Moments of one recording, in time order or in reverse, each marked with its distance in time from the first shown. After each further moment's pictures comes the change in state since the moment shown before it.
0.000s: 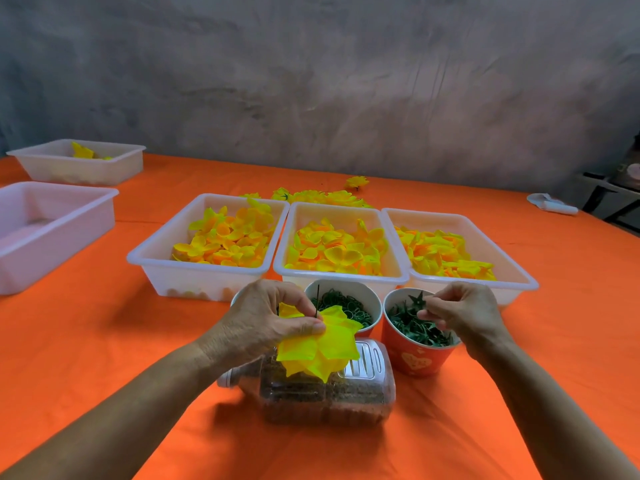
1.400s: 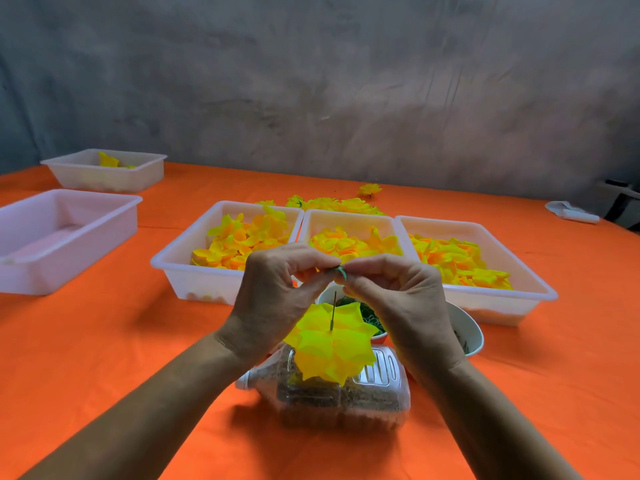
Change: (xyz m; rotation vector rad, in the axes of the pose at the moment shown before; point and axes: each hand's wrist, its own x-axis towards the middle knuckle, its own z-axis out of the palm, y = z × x) left_hand 0.003 0.046 -0.005 0.174 0.399 0.434; right_hand -0.085 -0.093 0.064 0.515 -0.302 -0.474
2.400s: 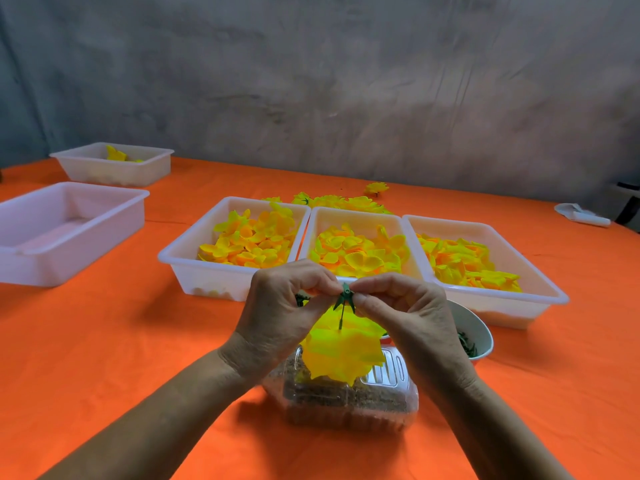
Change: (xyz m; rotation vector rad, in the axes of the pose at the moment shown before) left_hand -0.019 -0.011 0.001 -0.051 -0.009 -0.029; right_hand -0.011 0.011 -0.005 -0.020 -0.063 0.081
